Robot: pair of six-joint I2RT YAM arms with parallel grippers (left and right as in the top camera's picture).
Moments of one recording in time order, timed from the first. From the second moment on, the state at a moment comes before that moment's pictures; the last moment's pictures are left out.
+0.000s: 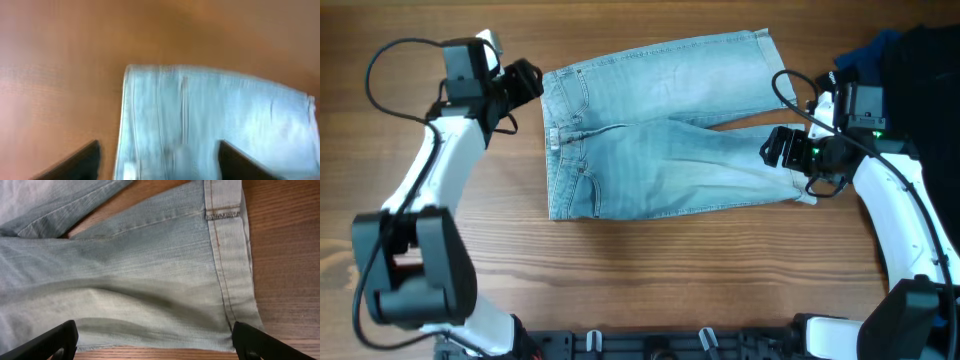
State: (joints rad) left arm 0.05 1.76 1.23 -0.32 0.25 -0.43; right arm -0.10 1.49 1.06 -0.78 -0.22 0.16
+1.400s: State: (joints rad) left arm 0.05 1.75 1.09 -0.78 0.33 -0.41; right arm -0.10 1.75 1.07 -0.81 -0.03 0.23
